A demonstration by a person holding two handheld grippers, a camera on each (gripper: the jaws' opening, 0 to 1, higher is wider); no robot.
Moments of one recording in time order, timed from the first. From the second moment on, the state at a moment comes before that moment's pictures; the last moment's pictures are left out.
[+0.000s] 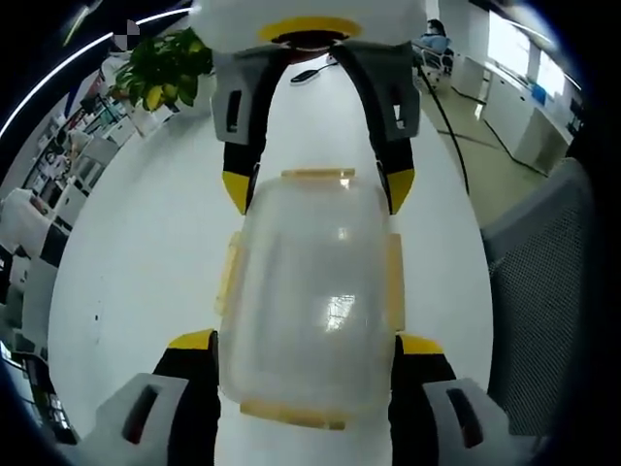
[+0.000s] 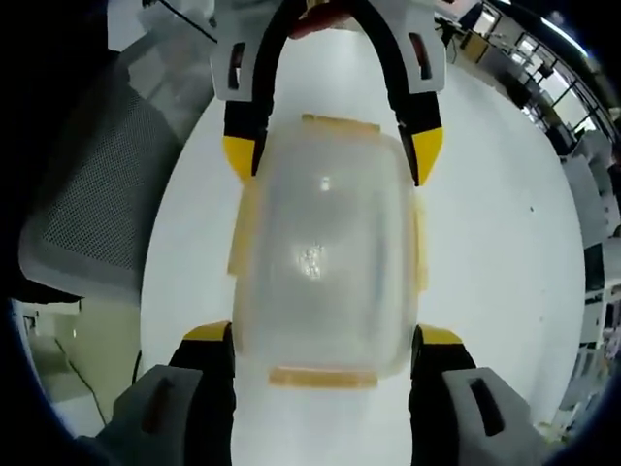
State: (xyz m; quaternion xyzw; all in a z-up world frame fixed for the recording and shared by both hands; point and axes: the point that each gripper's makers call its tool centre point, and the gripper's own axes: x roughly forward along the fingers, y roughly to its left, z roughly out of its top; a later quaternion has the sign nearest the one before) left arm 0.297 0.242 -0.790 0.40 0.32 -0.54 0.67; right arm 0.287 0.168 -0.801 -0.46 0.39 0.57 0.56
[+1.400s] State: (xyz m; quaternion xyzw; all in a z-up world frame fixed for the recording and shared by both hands) left arm 0.316 0.324 -0.795 0.37 0.37 -0.48 0.70; right arm 0.316 0.249 -0.806 -0.51 0.37 0.59 0.51
